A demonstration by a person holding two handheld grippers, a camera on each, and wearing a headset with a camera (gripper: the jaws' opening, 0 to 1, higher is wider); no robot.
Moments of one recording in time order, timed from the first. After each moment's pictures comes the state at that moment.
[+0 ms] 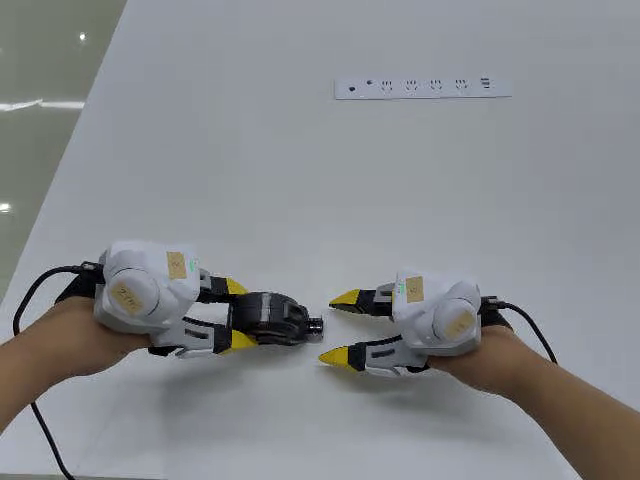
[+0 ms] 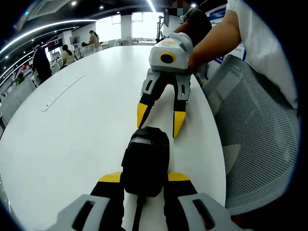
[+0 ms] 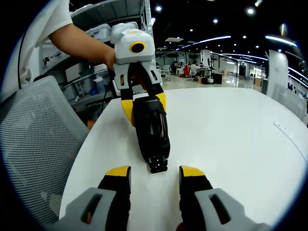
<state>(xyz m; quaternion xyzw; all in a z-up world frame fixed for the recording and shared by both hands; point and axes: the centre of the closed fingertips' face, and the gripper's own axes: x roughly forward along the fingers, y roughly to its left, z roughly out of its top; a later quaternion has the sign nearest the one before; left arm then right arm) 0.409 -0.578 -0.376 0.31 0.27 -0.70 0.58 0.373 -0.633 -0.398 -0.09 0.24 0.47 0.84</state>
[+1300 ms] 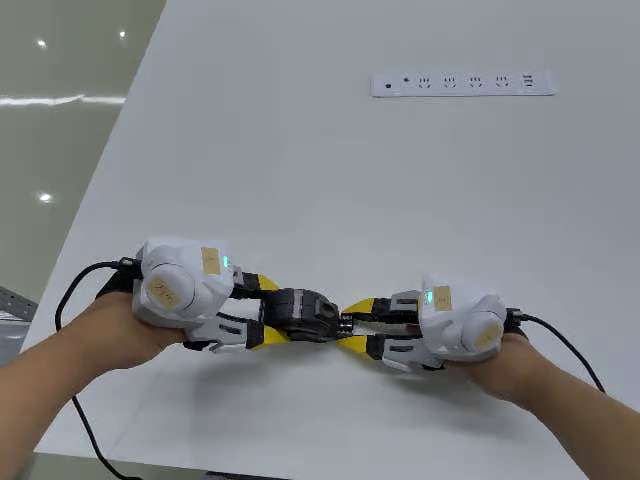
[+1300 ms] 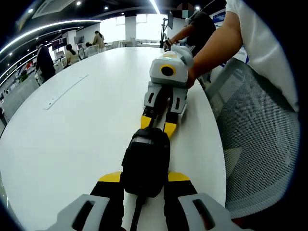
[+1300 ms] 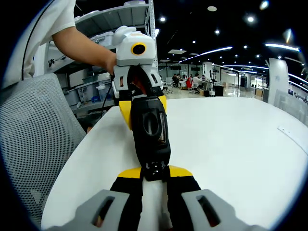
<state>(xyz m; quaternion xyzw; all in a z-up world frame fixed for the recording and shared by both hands) 0.410 -0.578 -0.376 0.30 0.27 -0.70 0.60 0.384 -0.622 -0.407 -0.07 0.18 0.48 0.85</state>
